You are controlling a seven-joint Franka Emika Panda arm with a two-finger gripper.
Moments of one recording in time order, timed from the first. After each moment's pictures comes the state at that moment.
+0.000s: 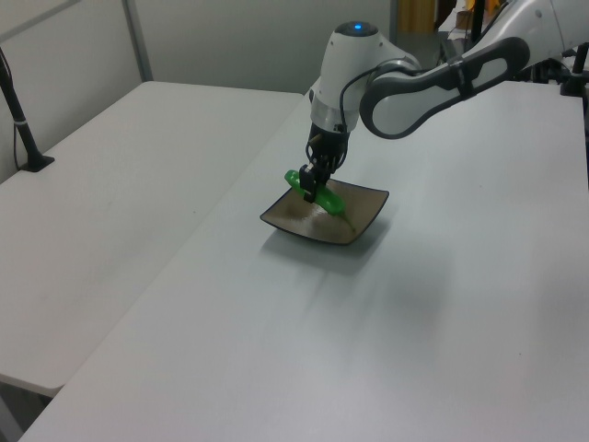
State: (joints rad) arm 0.18 0.61 0.09 -1.39 -0.12 2.28 0.40
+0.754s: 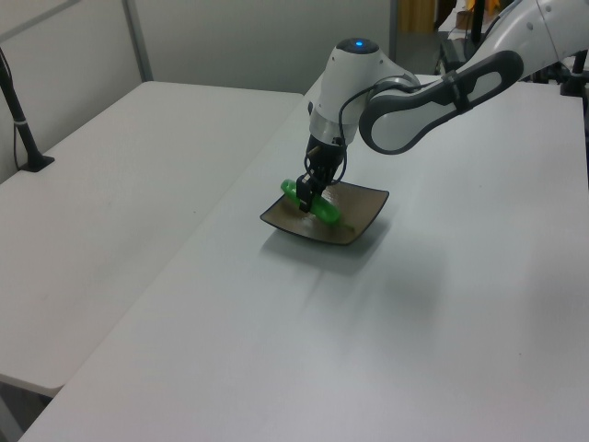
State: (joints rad) arm 0.18 0.64 0.09 -1.42 -0.12 2.37 0.40
